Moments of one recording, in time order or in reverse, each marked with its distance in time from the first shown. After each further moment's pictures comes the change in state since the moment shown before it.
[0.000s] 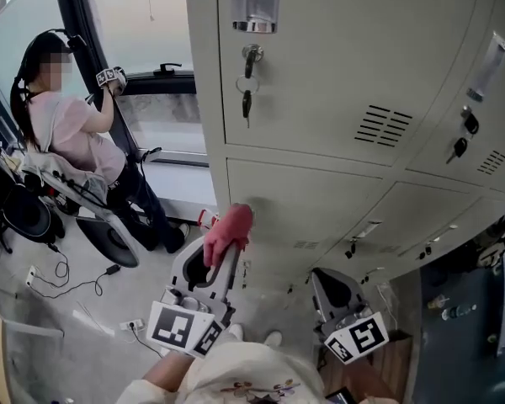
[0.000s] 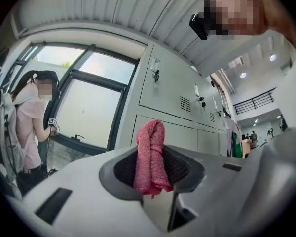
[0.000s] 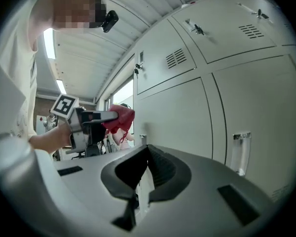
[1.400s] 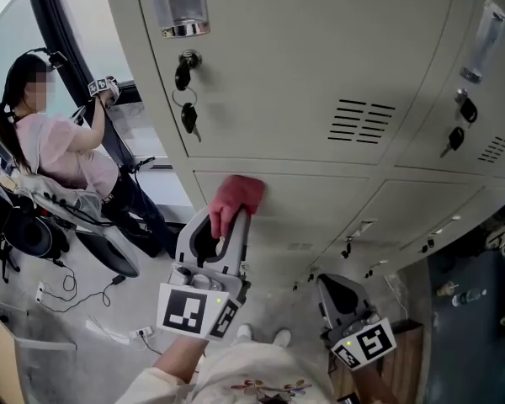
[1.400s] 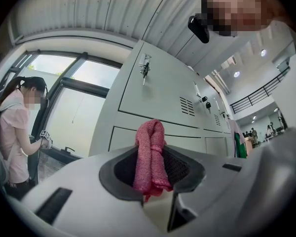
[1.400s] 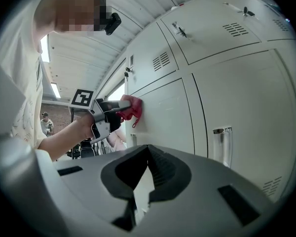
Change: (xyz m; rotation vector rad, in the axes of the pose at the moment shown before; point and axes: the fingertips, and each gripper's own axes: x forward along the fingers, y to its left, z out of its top) left arm 0.084 -0.026 0.030 0.065 -0.093 -0.028; right arm -0.020 -0.032 -0.009 0.063 -0.005 -0.054
